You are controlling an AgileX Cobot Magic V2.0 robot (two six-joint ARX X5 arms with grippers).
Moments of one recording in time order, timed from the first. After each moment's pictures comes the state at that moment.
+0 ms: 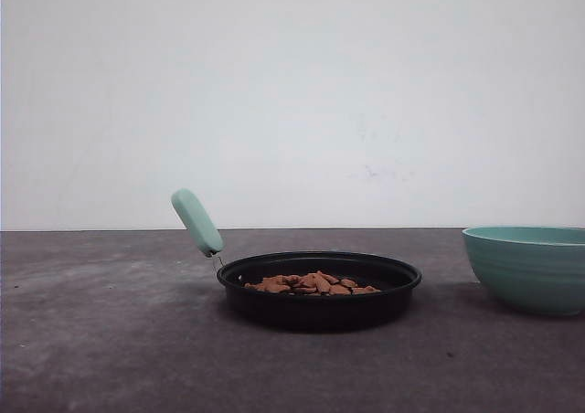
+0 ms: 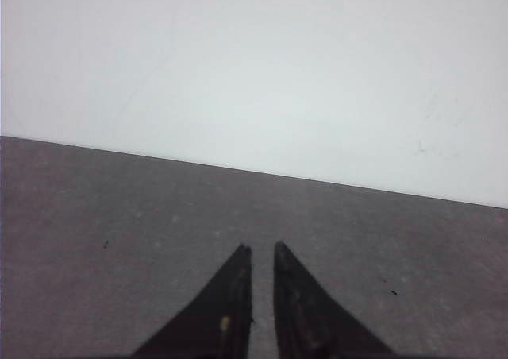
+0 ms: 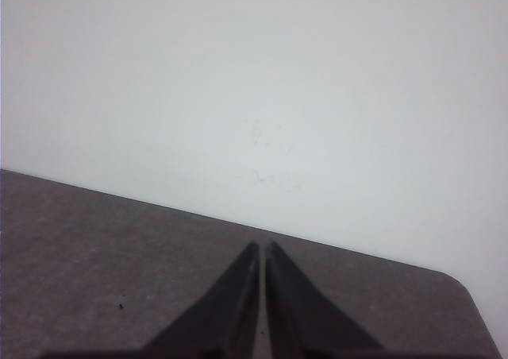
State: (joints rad) left arm -0.40 0.54 0.98 -0.56 -0.34 -0.23; right arm 0.21 0.46 0.78 -0.26 0.00 -0.10
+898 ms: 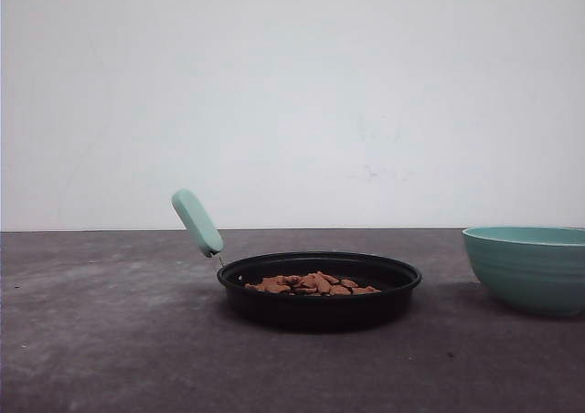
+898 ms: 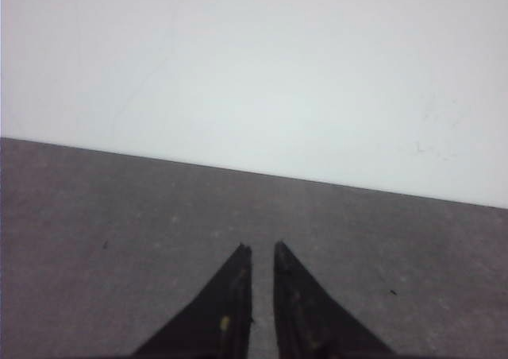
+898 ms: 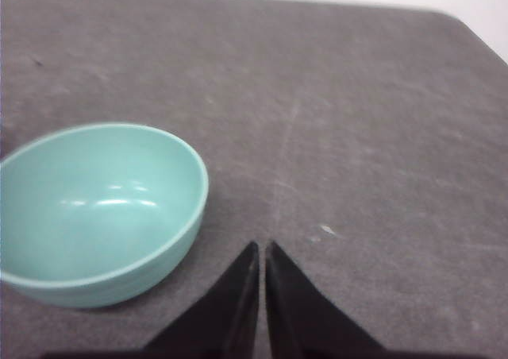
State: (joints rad) left arm -0.40 0.54 0.98 -0.56 -0.34 -0.23; right arm 0.06 0.01 0.07 -0.34 0.01 0.00
